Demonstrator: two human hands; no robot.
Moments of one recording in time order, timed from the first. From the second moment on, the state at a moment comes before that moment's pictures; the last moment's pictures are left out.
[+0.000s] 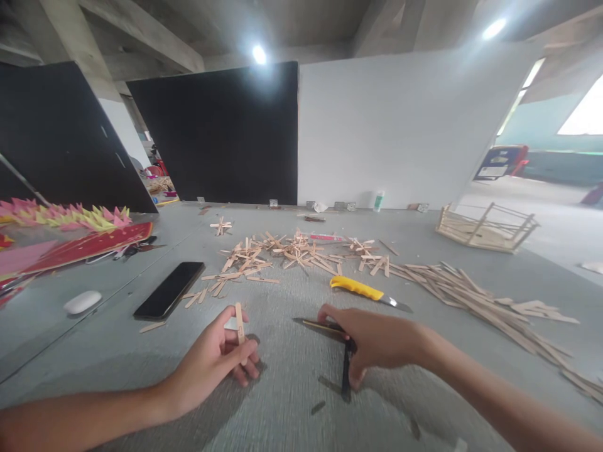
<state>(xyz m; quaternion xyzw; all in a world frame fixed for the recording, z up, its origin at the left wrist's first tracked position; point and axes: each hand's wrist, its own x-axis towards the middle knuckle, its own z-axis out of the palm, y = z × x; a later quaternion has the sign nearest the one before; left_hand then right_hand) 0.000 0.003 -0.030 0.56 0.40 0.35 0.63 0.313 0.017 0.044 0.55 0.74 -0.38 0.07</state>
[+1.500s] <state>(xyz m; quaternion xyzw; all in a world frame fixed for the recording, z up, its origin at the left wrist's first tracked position) 0.001 0.003 -0.019 0.57 0.41 0.33 0.63 0.311 0.014 0.045 0.55 0.74 -0.38 0.07</state>
